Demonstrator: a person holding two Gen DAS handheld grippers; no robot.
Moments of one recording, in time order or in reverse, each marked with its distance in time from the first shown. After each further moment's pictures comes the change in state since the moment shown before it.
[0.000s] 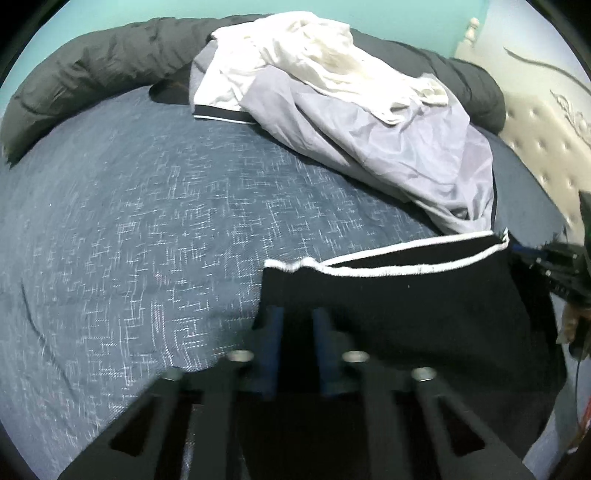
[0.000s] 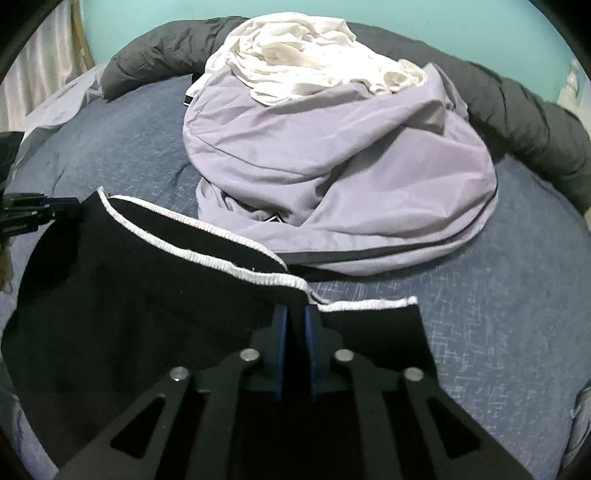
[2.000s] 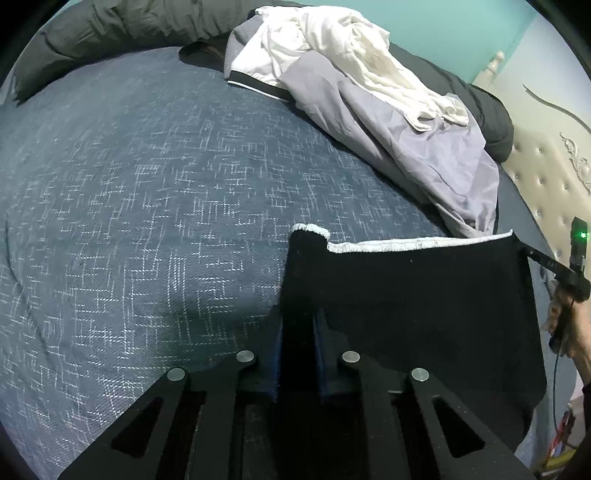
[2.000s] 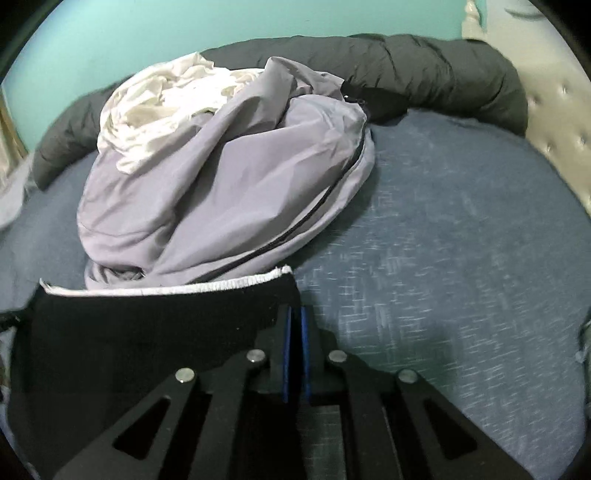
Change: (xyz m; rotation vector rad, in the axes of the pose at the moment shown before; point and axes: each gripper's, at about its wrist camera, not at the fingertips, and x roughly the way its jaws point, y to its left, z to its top) left arm 0.010 0.033 -0.026 -0.178 0.000 -0.076; right arm -0.012 -0.110 -0.014 0.337 -0.045 -0.087
